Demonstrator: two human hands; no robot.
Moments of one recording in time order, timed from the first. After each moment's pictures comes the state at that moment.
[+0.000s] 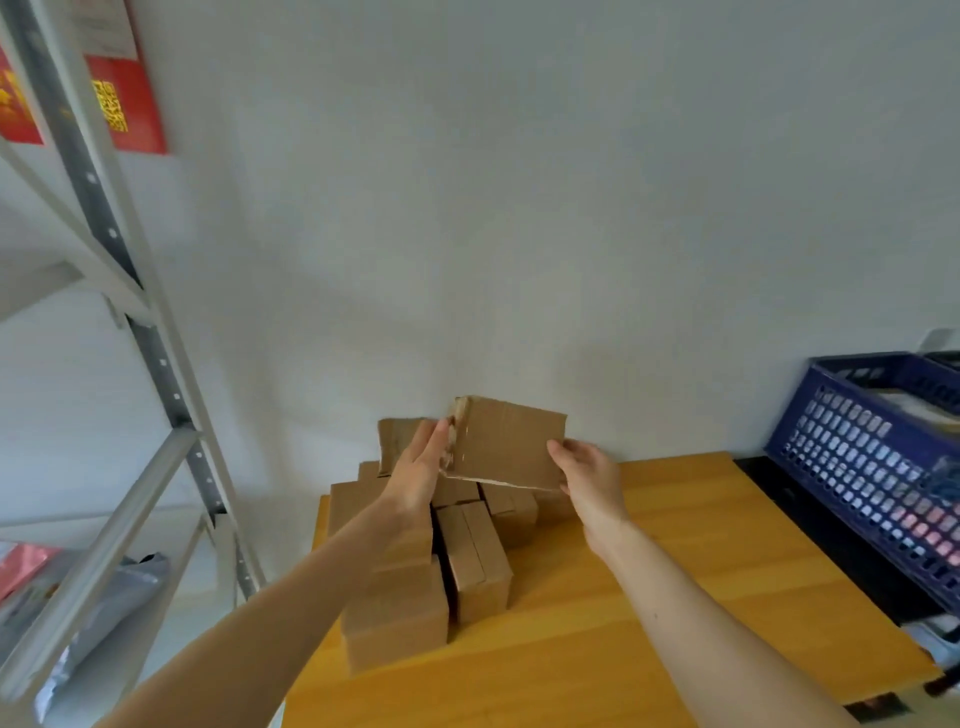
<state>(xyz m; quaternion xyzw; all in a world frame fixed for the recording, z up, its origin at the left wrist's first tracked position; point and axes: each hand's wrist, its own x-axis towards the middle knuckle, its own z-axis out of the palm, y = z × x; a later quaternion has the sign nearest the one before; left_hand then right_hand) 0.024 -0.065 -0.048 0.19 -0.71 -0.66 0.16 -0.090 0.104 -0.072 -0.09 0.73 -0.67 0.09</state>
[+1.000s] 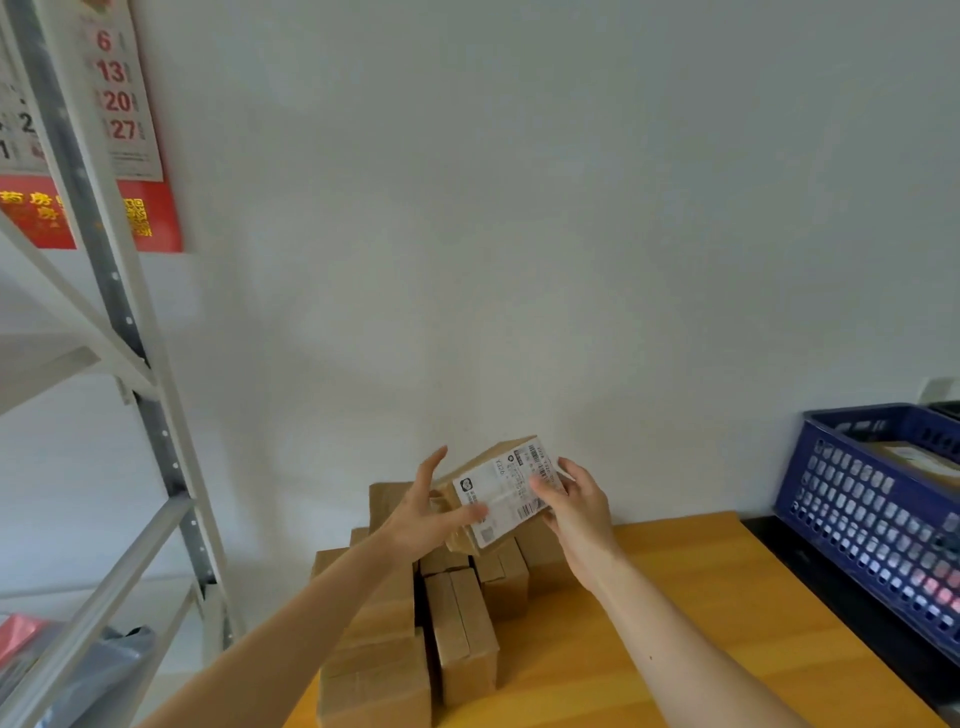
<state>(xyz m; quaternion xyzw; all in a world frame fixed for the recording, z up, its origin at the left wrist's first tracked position) 0.005 -0.048 -0.015 0.16 -0.78 -0.61 0.09 -0.107 0.121 -0.032 -0.14 0.61 -0.76 0.18</state>
